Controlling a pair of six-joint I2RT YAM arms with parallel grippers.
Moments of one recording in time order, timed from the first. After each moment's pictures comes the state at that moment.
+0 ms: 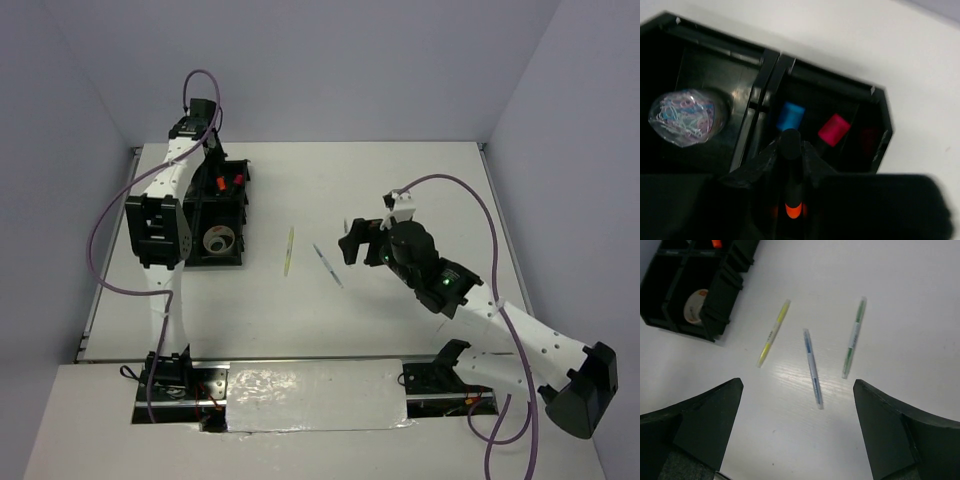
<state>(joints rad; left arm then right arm) -0.04 2.32 2.22 -0.74 -0.23 -0.37 0.76 0.94 0.78 -0.20 0.28 0.48</state>
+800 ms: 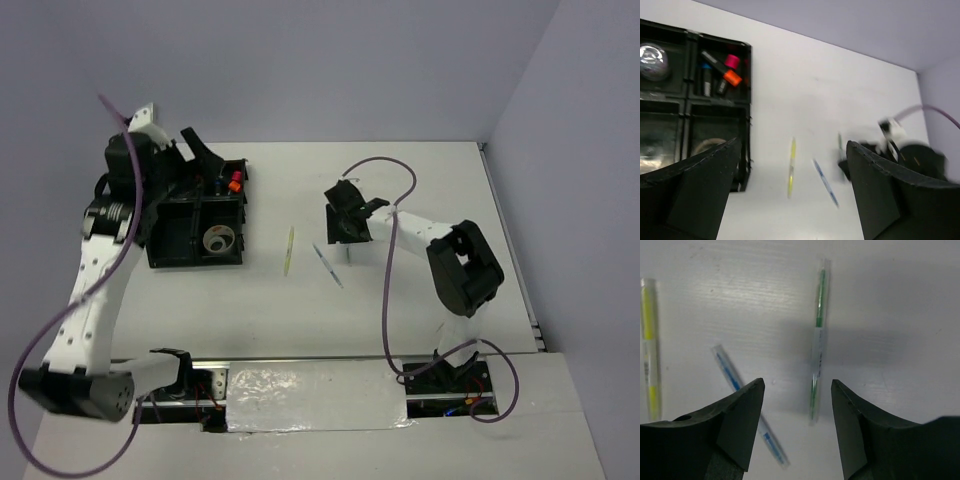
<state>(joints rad) -0.08 1.27 1.47 -0.59 0.07 -0.48 0.62 1.80 1.23 -0.42 0.25 0.49</state>
